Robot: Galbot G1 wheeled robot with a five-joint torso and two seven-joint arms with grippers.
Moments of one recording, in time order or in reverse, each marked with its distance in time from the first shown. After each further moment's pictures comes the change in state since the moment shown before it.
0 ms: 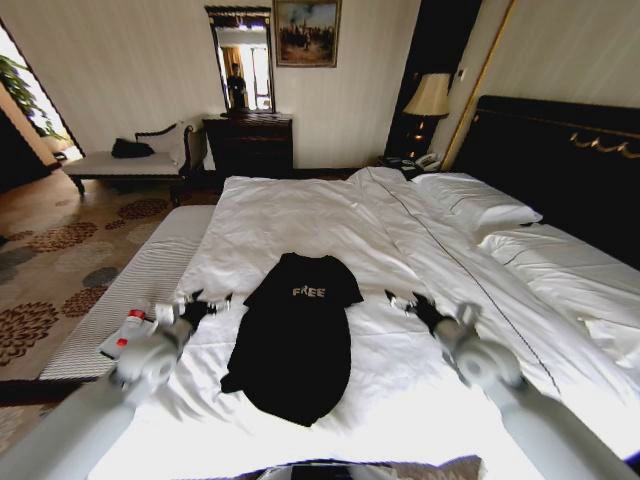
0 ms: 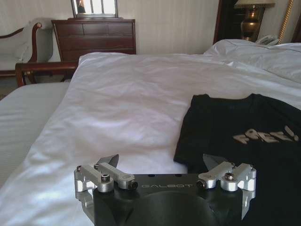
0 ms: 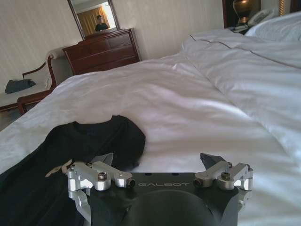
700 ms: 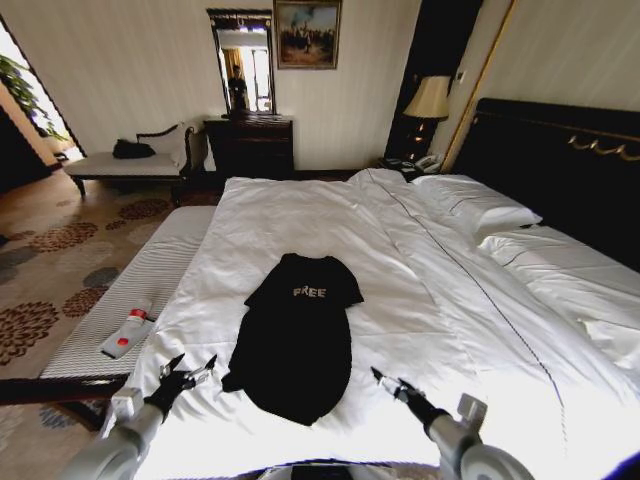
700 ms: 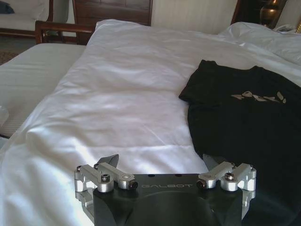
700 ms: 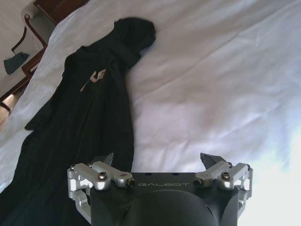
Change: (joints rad) left arm 0.471 -0.192 -0.245 -0.087 0.070 -0.116 0.142; right arm -0.318 0.296 -0.069 0.126 0.045 -0.142 -0.015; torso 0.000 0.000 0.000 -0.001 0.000
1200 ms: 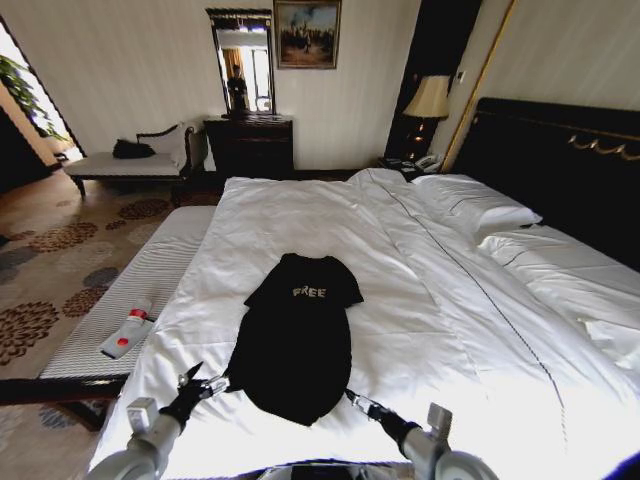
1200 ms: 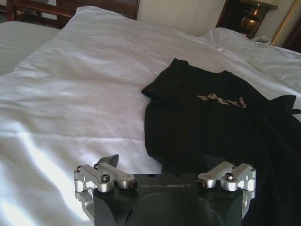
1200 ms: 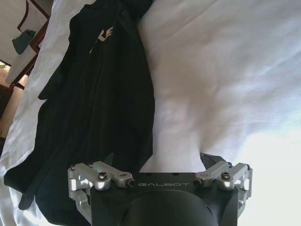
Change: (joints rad) left arm -0.038 -0.025 0.131 -0.073 -0.033 0.031 -0.043; right arm 0.042 0.017 -0.119 -0.051 0.047 -0.054 0.018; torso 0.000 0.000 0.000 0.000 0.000
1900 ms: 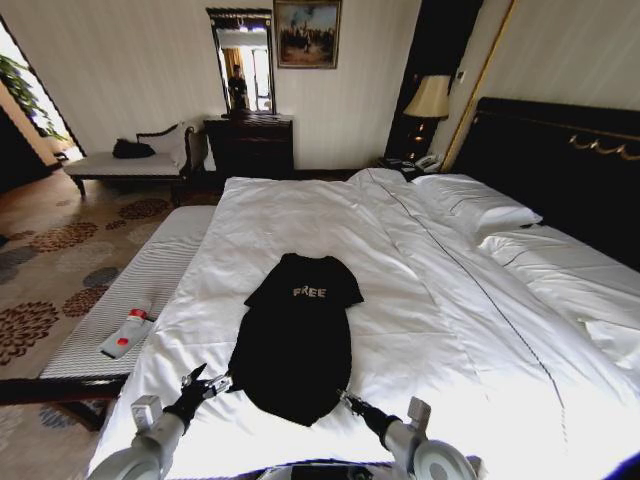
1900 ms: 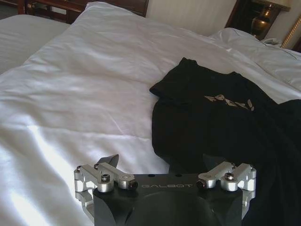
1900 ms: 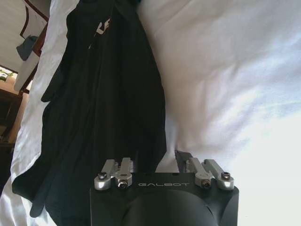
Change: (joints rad) left arm 0.002 -0.005 -0.018 0.000 -0.044 0.013 -0.022; right arm 0.078 0.045 -0.059 -0.069 0.061 0.000 0.033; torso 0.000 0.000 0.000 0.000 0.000
